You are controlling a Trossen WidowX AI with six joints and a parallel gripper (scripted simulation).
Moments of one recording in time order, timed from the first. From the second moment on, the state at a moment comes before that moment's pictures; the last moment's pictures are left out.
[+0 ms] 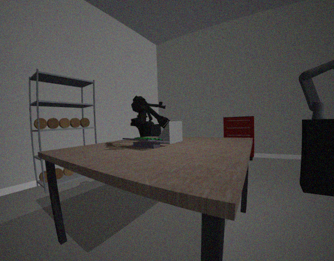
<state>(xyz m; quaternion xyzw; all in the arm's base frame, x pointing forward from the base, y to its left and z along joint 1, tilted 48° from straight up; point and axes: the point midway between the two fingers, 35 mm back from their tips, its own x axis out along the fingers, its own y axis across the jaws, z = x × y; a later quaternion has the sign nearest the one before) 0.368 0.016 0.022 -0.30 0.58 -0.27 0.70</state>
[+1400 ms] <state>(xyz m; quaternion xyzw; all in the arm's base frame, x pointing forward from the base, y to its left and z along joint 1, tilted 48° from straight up) 0.295 0.029 -0.009 -0.29 0.58 -0.27 0.71</state>
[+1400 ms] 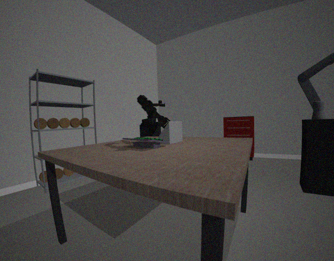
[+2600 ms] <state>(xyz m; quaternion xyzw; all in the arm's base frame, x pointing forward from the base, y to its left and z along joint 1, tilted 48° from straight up) 0.296 0.020 -0.017 -0.29 0.58 -0.27 0.71</state>
